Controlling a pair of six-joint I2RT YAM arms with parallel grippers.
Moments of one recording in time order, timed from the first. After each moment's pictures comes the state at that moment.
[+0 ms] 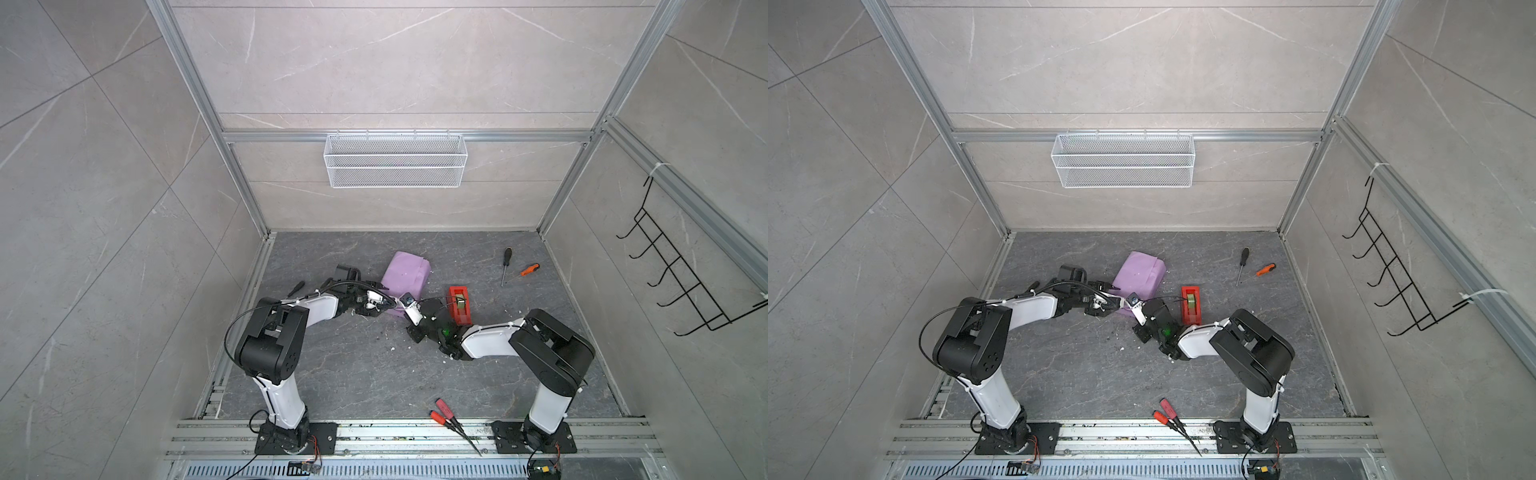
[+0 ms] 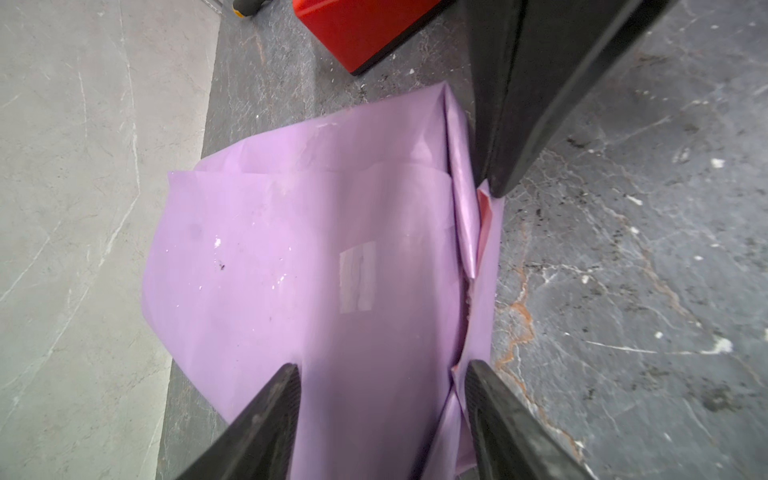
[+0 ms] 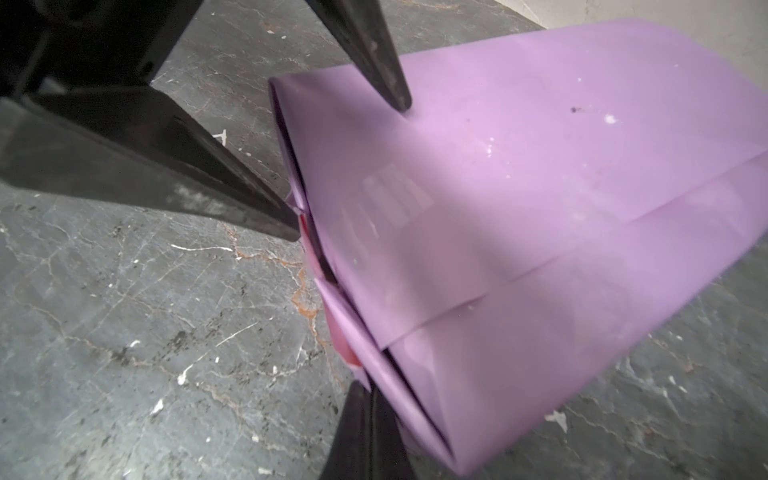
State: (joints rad) left arm -0.36 1.80 0.96 0.03 0.61 1.38; right arm 0.79 1.82 0.76 0.47 0.09 -0.09
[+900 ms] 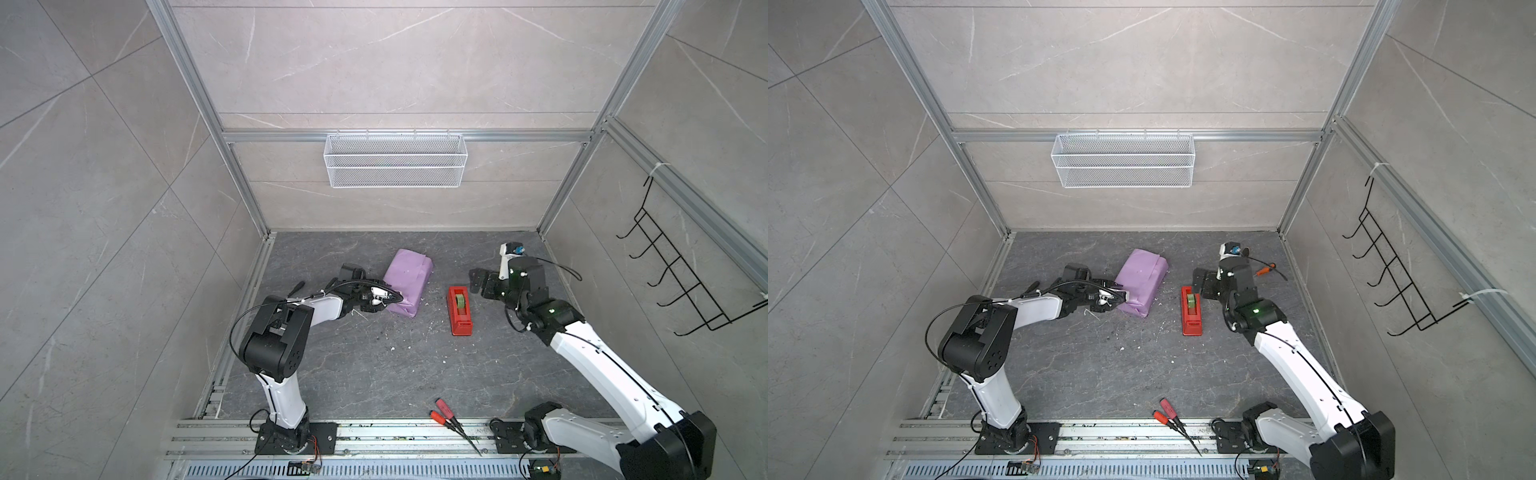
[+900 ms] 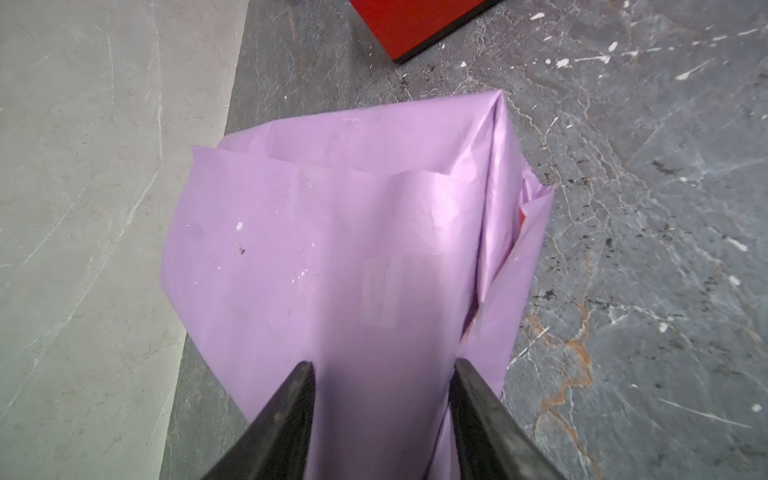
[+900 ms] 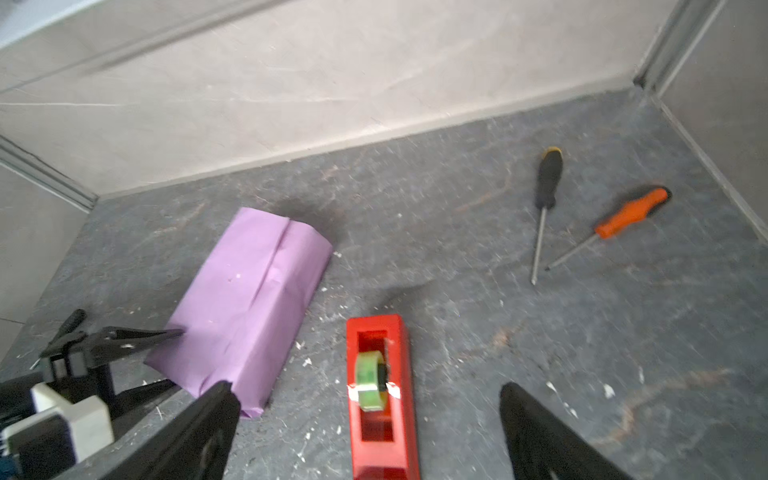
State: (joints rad) left arm -0.39 1.82 0.96 0.14 0.53 1.26; right arm 0.28 1.15 0.98 -0.46 0.06 0.38
